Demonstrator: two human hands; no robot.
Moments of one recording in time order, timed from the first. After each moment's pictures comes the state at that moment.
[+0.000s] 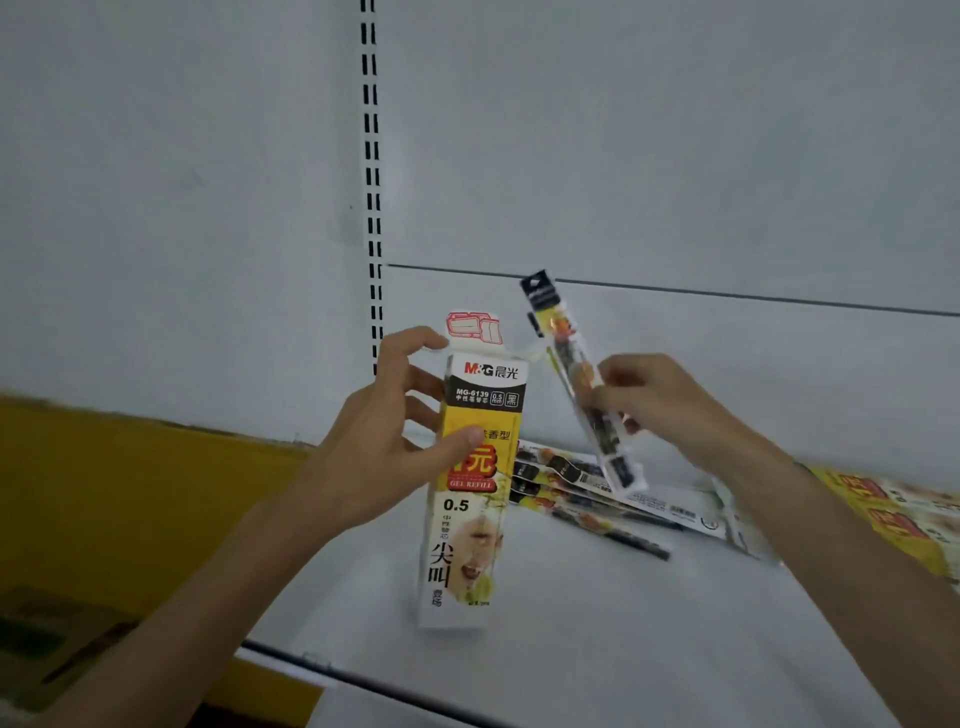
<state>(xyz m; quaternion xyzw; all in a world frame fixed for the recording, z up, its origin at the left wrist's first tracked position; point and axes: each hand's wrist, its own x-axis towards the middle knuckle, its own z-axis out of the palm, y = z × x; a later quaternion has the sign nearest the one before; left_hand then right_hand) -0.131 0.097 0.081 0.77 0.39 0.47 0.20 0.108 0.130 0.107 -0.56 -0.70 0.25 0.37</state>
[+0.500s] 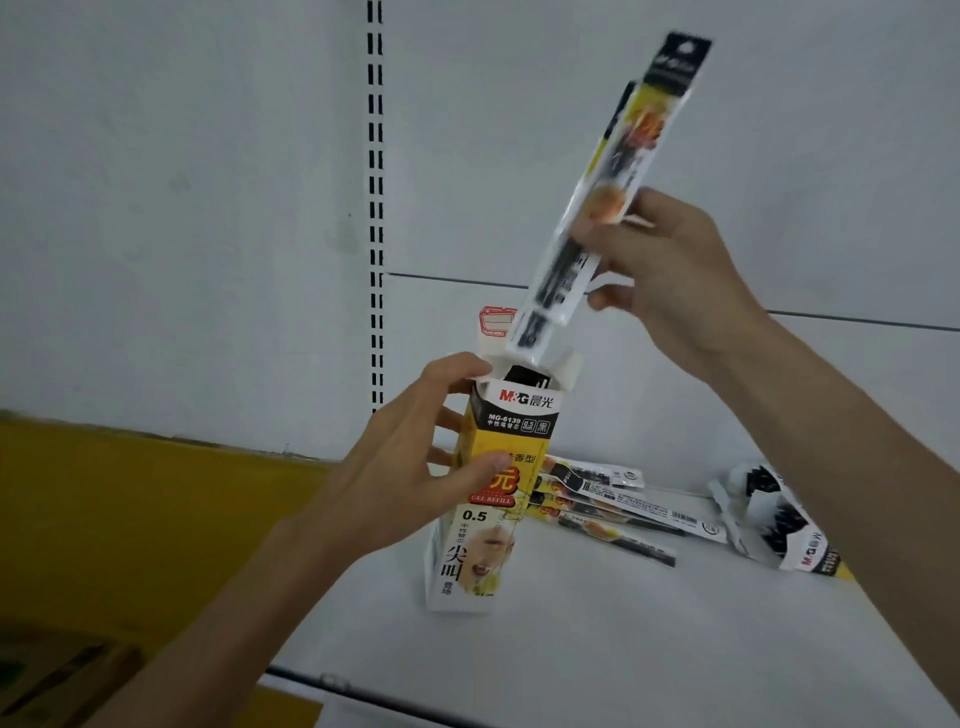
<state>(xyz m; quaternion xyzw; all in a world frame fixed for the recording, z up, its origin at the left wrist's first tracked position) -0.135 0.101 0.076 0.82 0.32 0.45 0.16 0.053 0.104 0.192 -0.35 -0.64 0.31 0.61</state>
